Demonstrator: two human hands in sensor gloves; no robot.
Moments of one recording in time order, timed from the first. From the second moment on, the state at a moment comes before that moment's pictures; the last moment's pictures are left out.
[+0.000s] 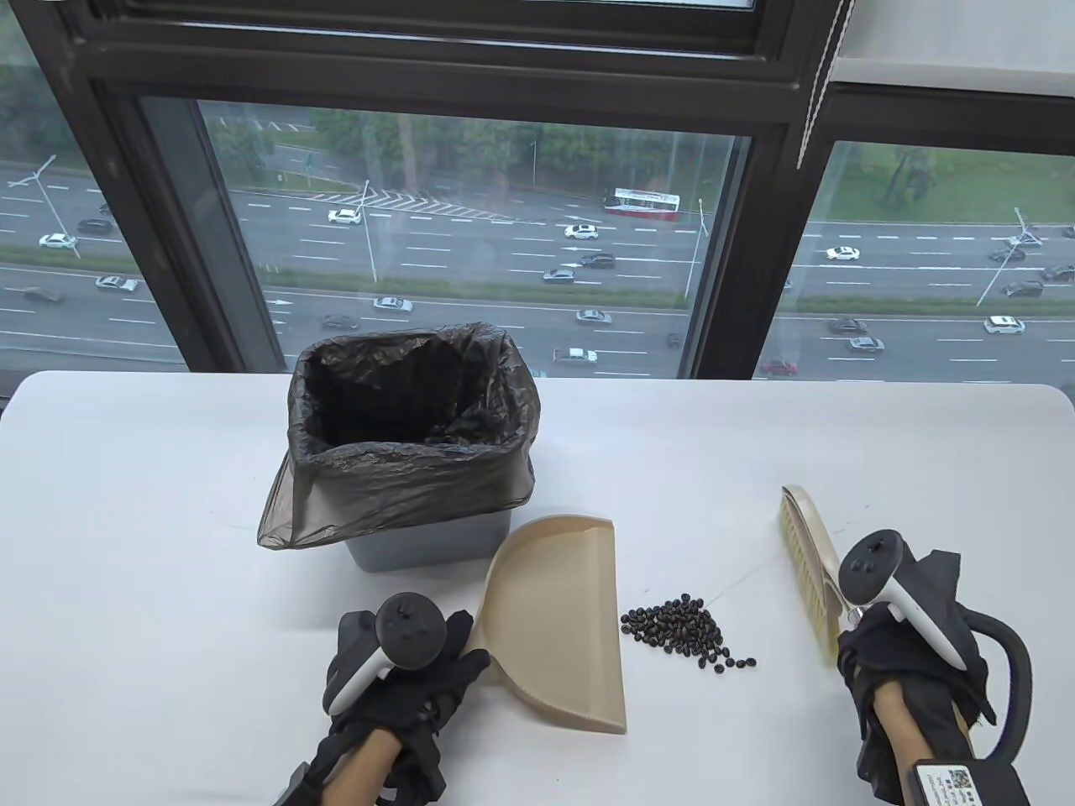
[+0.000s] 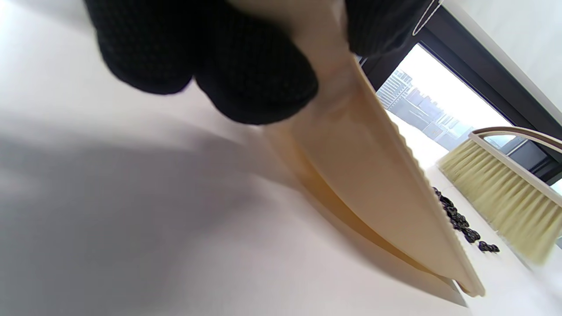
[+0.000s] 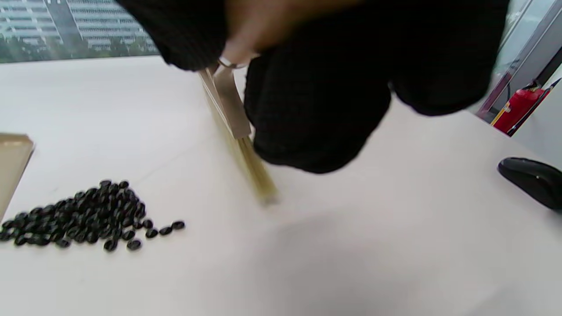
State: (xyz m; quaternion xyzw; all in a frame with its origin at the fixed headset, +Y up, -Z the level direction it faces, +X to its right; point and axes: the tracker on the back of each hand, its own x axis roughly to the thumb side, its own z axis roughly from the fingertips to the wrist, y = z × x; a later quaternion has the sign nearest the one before) left_hand -0.160 -0.733 -0.312 -0.18 -0.07 0.25 0.95; right_hand 0.279 -0.591 -0.288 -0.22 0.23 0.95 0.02
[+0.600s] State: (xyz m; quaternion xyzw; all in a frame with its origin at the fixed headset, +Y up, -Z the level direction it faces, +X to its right) left_hand -0.146 -0.736 -0.311 -0.20 -0.08 0.23 0.95; right_hand 0.231 -0.599 -0.260 -0.13 0.31 0.94 0.08
